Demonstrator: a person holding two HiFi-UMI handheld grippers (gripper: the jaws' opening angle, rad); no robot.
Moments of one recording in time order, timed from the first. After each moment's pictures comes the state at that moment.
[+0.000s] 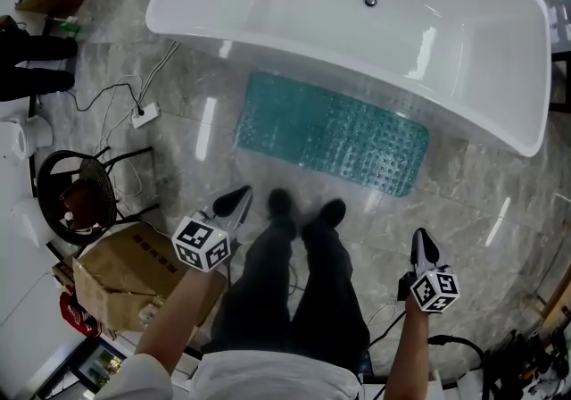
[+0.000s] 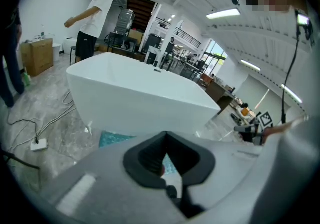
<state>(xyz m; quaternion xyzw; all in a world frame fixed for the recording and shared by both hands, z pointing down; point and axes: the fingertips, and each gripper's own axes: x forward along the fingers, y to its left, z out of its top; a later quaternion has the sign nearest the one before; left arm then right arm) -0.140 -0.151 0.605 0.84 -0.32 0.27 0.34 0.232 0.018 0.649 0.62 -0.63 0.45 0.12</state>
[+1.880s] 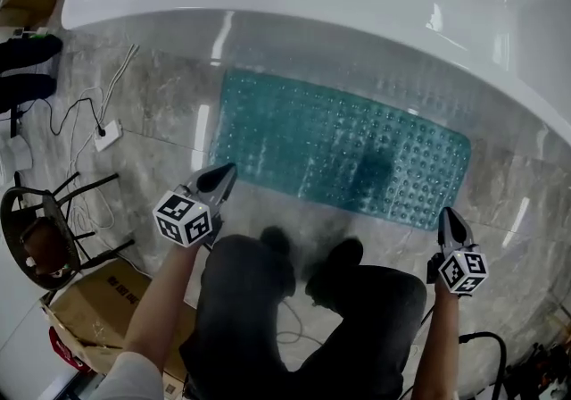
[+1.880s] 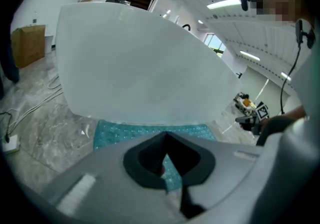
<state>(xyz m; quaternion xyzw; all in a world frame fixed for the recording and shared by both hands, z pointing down) -0.183 -0.260 1.021 0.85 -0.30 0.28 0.31 0.264 -0.068 1.058 0.63 -0.65 0.41 0.15</state>
